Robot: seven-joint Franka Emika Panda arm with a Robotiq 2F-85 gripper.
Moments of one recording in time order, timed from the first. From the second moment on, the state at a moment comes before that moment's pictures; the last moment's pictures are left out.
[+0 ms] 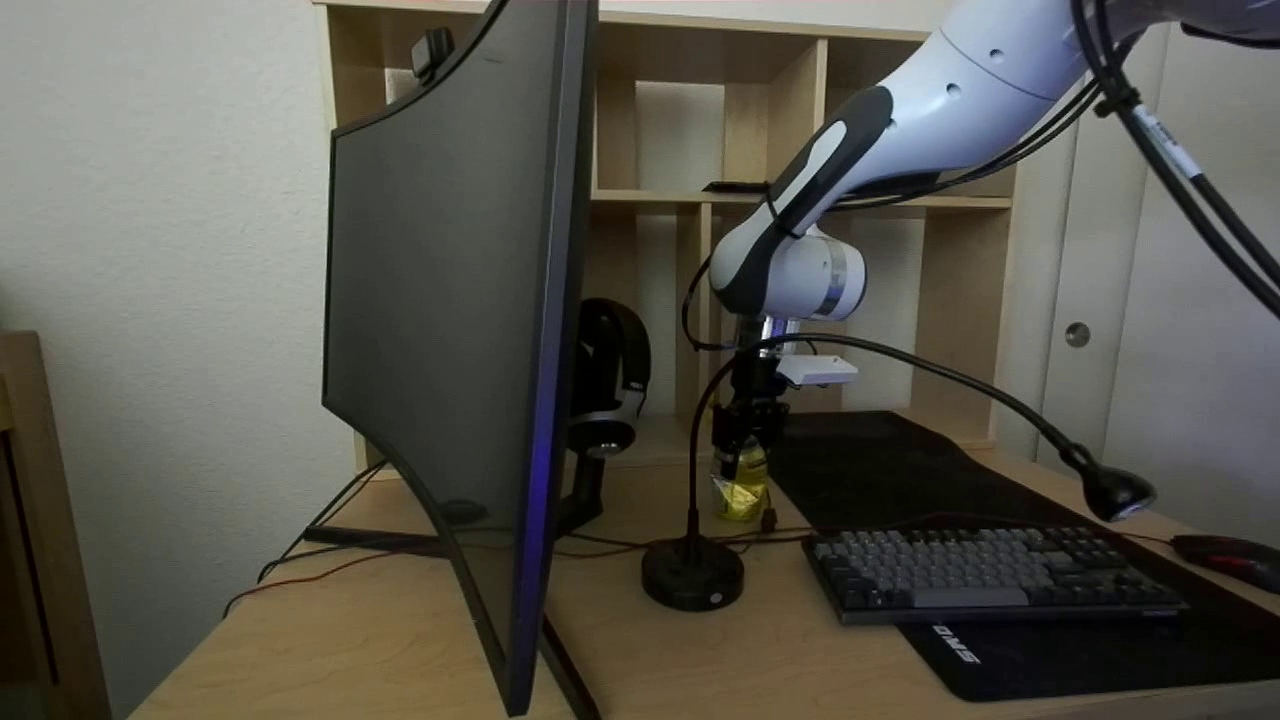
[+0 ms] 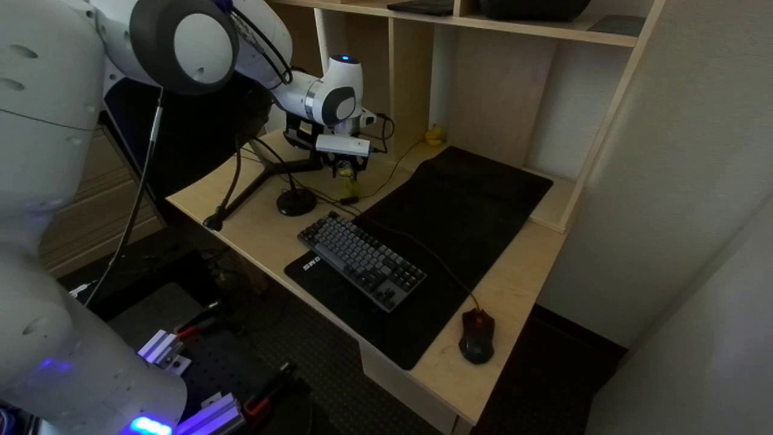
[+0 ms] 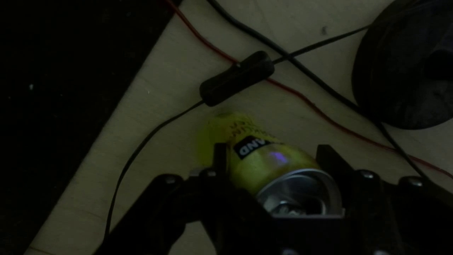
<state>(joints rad) 0.03 0.71 0.17 -1.62 0.02 2.36 -0.44</state>
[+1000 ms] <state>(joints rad) 0.05 0.71 0.16 -1.60 -0.04 2.30 -0.37</state>
